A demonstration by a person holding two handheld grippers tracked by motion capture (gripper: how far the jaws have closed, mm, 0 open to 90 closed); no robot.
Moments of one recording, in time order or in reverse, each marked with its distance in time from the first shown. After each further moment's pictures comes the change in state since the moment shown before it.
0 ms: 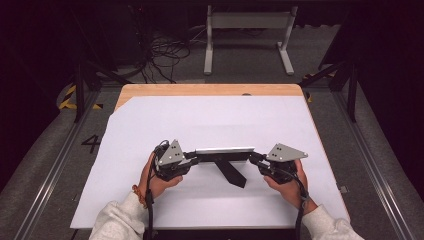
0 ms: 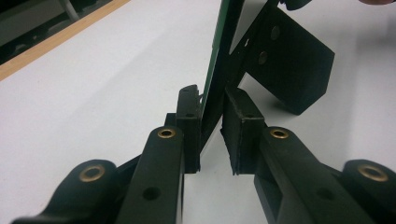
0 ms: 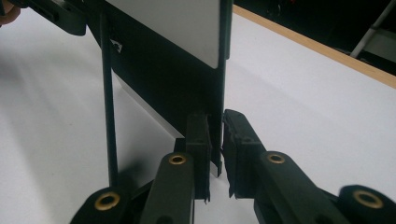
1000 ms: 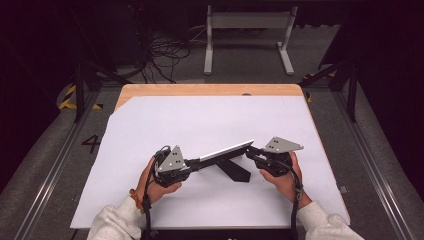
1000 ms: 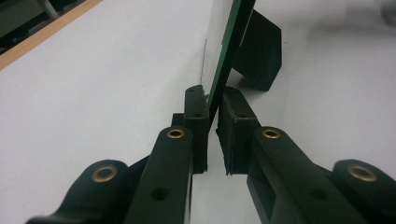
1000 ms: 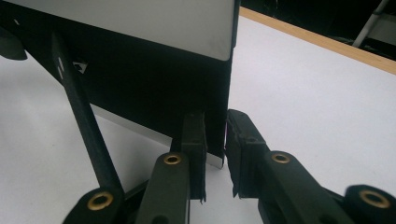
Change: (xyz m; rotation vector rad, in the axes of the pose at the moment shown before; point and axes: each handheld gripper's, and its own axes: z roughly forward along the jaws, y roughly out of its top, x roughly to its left) left arm -0.014 0.000 -0.009 0.023 -0.050 0.050; right arm -0.012 0.003 0.019 0.000 0.001 0.070
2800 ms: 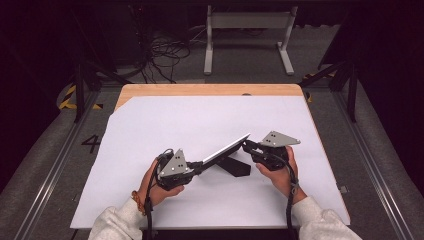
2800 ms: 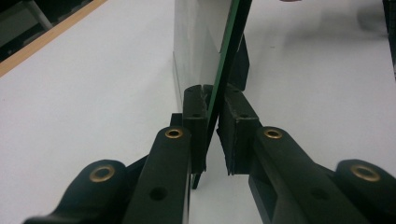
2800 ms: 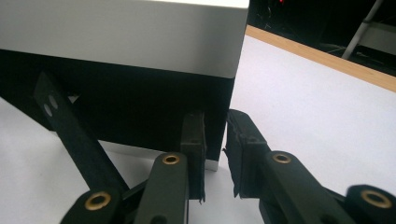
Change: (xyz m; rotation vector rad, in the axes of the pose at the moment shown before) left arm -0.009 0.003 0.003 -0.021 -0.016 0.037; right arm -0.003 0.013 0.009 -0.033 -0.022 0.014
